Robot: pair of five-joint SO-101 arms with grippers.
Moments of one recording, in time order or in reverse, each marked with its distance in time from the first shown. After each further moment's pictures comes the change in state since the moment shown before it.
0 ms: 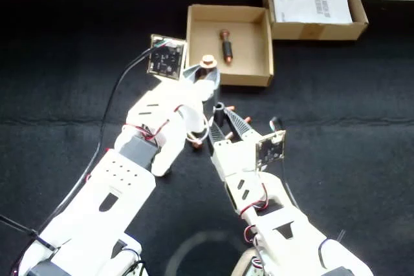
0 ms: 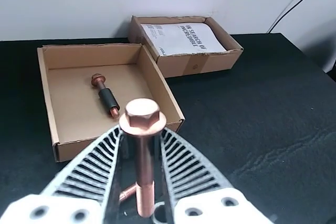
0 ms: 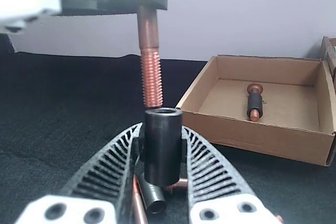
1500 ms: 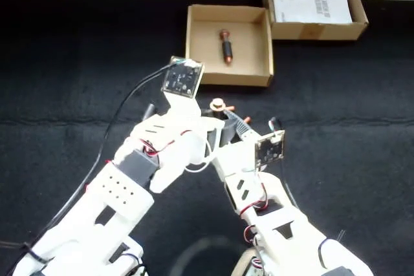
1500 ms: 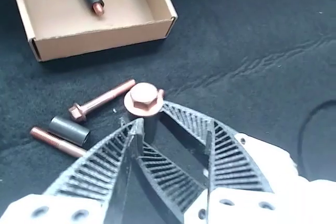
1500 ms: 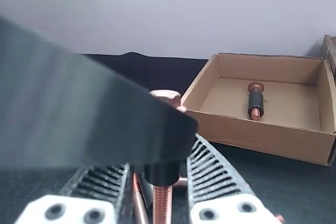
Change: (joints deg) left arm 5.3 -7.6 -0.4 27.9 4.7; right arm -0.1 0.1 0.0 0.1 0.2
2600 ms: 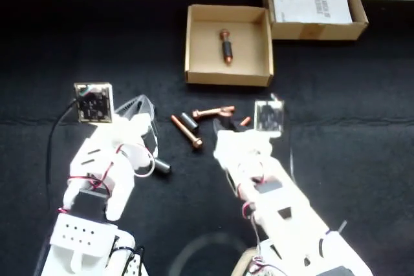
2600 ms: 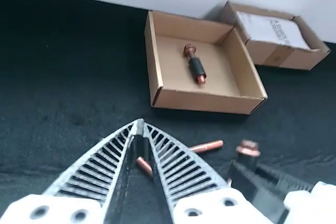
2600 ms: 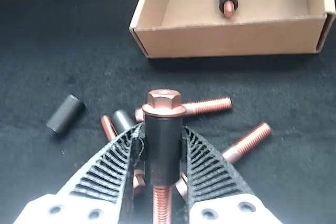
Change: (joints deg) left arm -22.1 -30.0 27.1 -12.0 -2.8; right arm 3.1 0.0 -19.2 43.5 -12.1
